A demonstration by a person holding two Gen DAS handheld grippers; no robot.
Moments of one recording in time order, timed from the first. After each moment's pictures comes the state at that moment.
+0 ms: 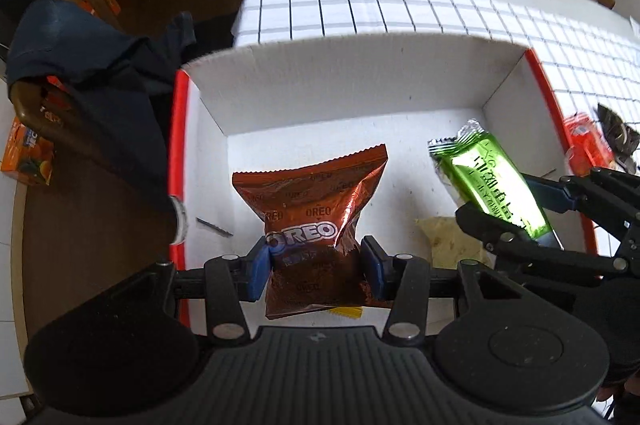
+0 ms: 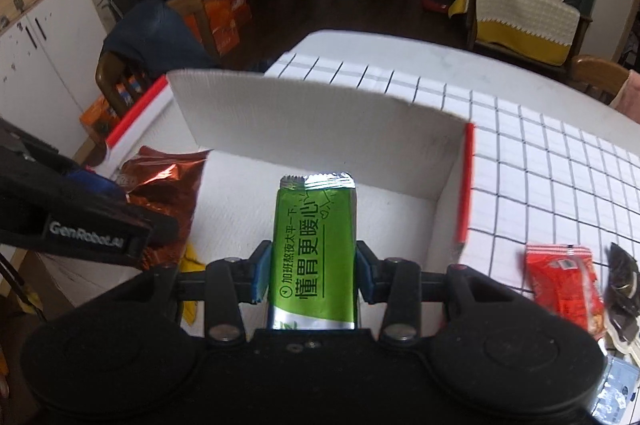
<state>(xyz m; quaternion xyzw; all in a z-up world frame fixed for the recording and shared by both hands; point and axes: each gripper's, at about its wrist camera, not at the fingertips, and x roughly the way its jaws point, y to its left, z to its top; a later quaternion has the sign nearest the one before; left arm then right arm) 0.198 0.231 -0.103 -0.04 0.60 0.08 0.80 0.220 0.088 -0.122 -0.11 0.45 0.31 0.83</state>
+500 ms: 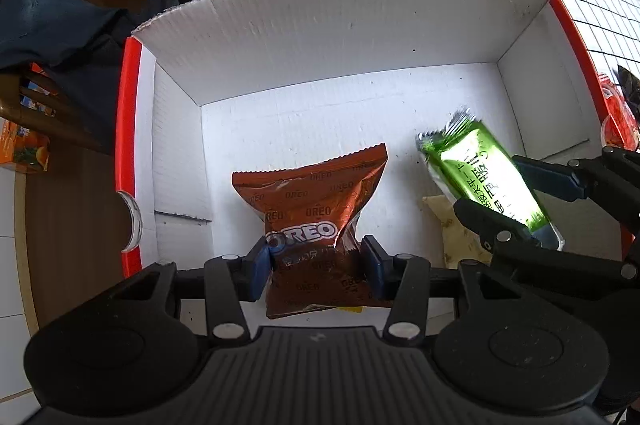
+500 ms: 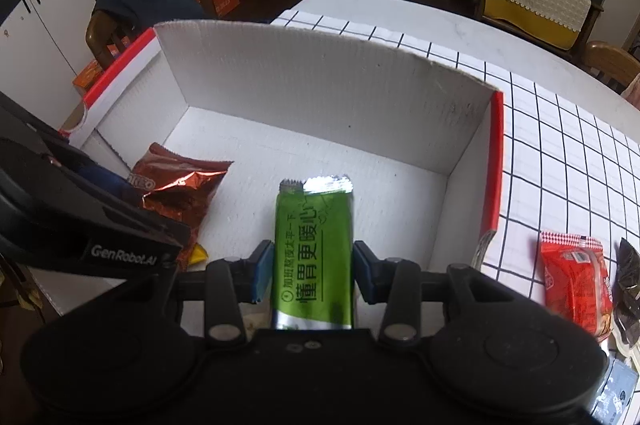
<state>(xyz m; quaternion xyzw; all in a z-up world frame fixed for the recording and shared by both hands) 0.213 0.220 -0.137 -0.03 0.64 0.07 0.76 0.228 0.102 -0.142 -0.15 0.48 0.30 0.81</state>
